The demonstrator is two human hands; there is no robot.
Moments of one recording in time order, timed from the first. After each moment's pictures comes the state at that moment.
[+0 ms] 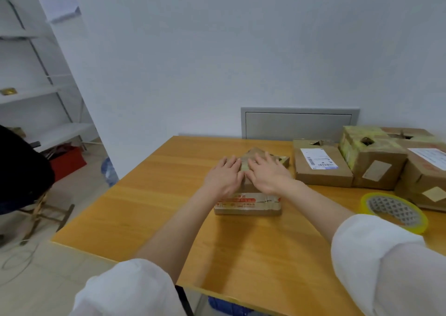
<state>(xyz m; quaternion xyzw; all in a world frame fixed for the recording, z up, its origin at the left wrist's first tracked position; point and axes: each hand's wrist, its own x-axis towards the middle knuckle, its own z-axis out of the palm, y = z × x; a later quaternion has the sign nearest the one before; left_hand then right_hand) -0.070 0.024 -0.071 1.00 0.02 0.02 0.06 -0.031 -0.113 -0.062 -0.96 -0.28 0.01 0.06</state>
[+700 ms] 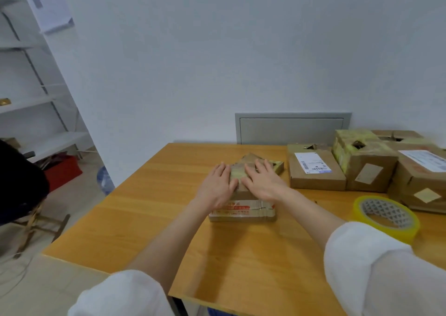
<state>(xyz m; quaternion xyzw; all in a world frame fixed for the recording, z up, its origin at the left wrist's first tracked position) -0.079 0.022 -0.068 1.00 0.03 0.02 0.09 -0.024 -0.119 -0.072 -0.95 -0.26 0.06 0.14</state>
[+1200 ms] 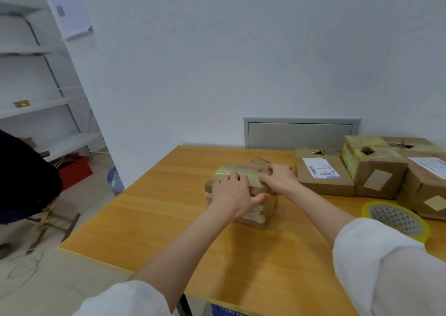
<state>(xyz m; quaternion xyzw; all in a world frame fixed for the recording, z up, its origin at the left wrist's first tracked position) -0.103 -0.010 -0.058 0.99 0.07 0.07 -0.03 -0.009 -0.122 -0.064 -0.92 -0.13 0.05 0.36</state>
